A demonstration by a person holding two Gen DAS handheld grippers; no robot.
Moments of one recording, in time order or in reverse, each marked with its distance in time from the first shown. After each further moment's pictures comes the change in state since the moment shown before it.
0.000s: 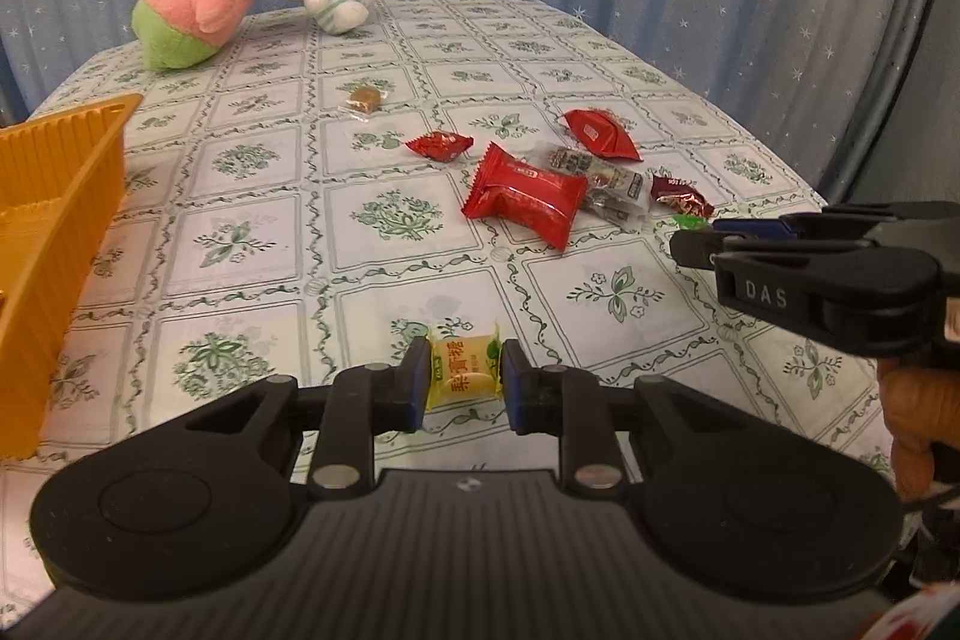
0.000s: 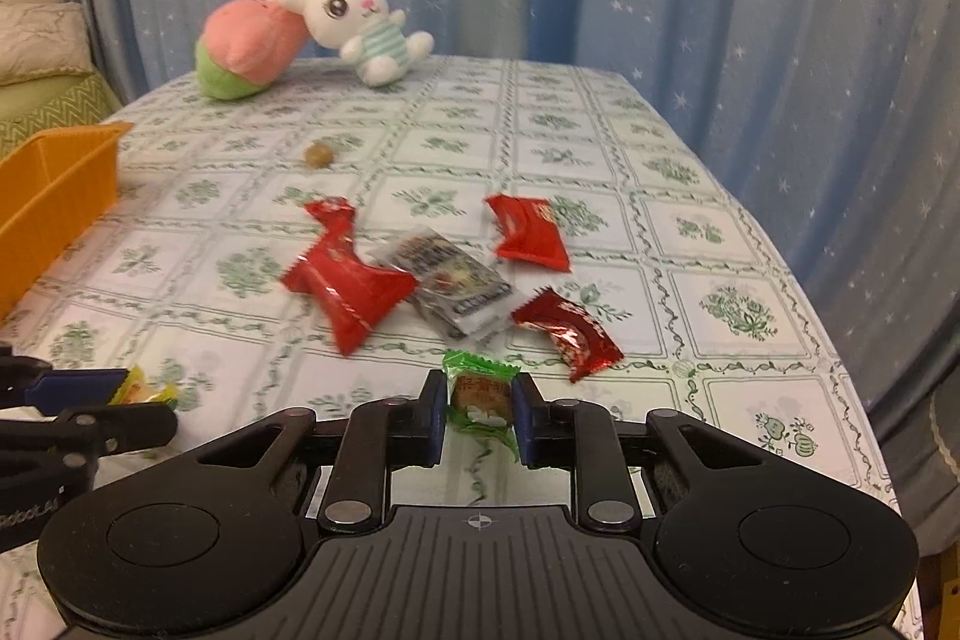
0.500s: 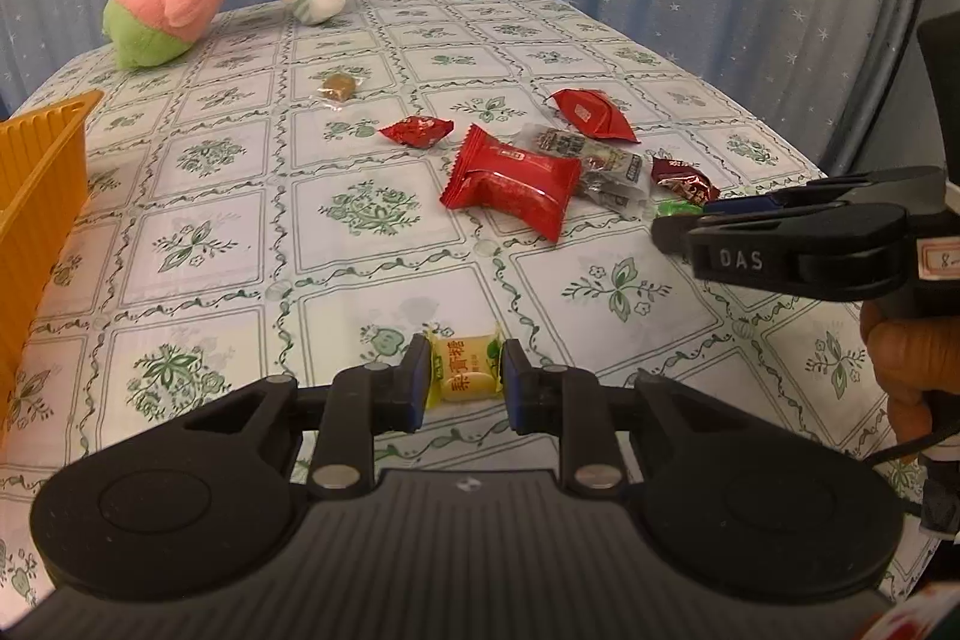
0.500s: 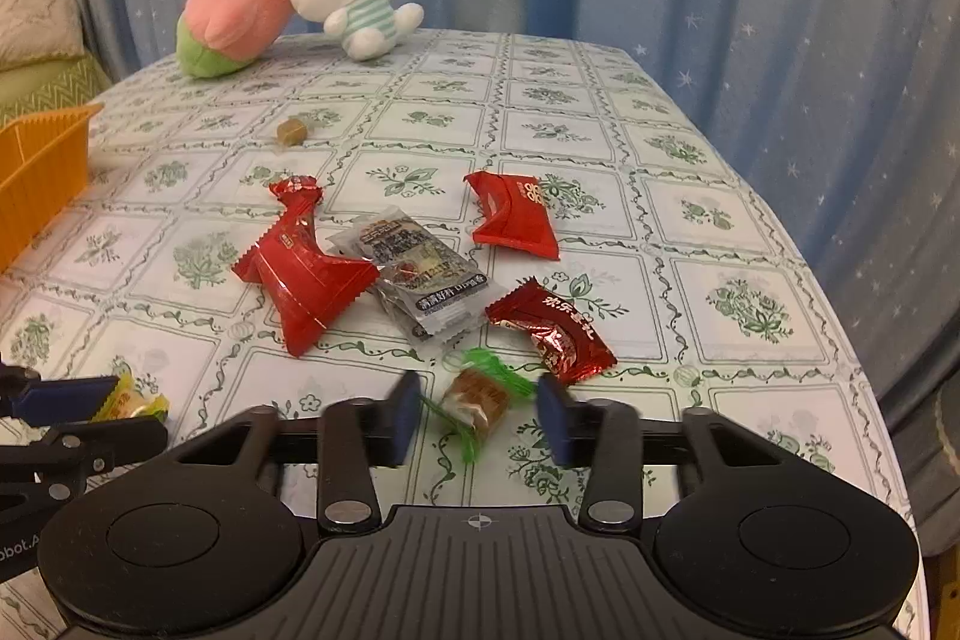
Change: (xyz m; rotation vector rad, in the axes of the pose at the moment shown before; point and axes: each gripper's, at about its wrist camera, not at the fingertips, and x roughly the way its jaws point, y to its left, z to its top) left arm 0.031 -0.007 -0.003 0.032 0.009 -0.013; right arm 0.041 -0.022 0.004 0.005 0.056 -0.005
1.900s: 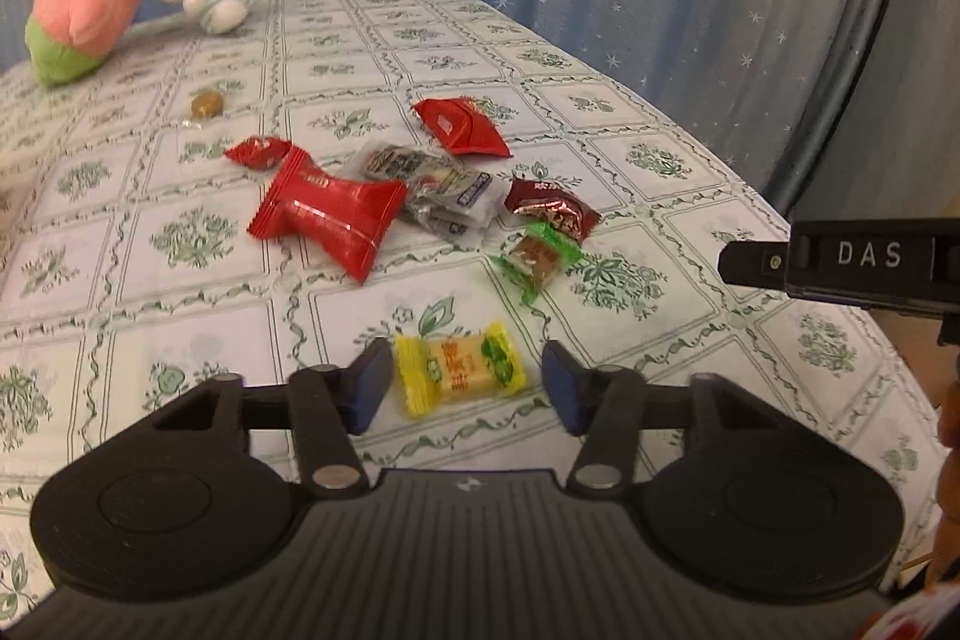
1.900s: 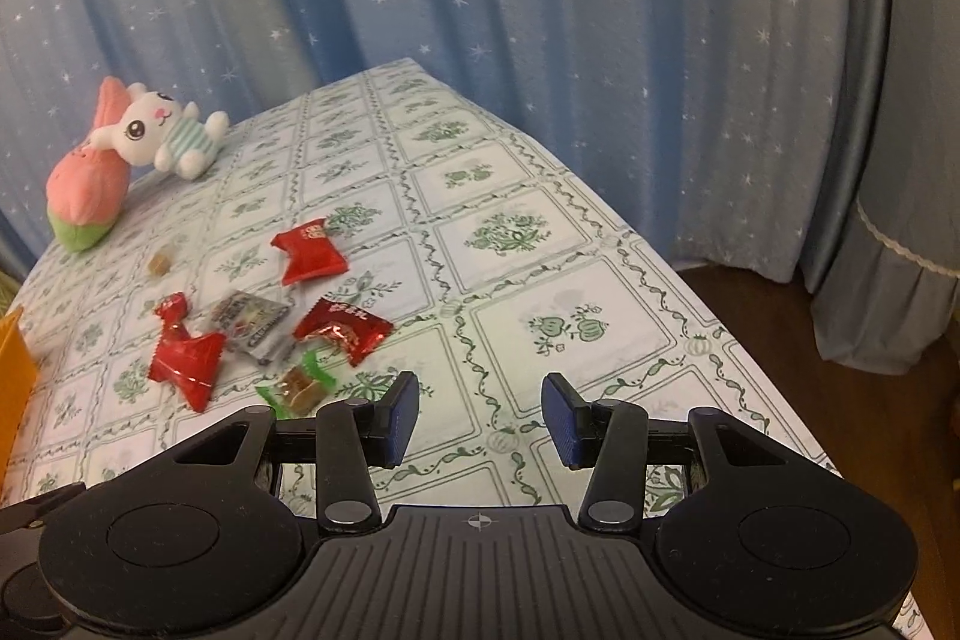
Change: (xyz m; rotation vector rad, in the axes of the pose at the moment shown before) left arm 0.025 -0.078 0.017 0.008 -0.011 -0.064; right arm -0.078 -0.083 -0.025 0.454 -0.030 -0.118
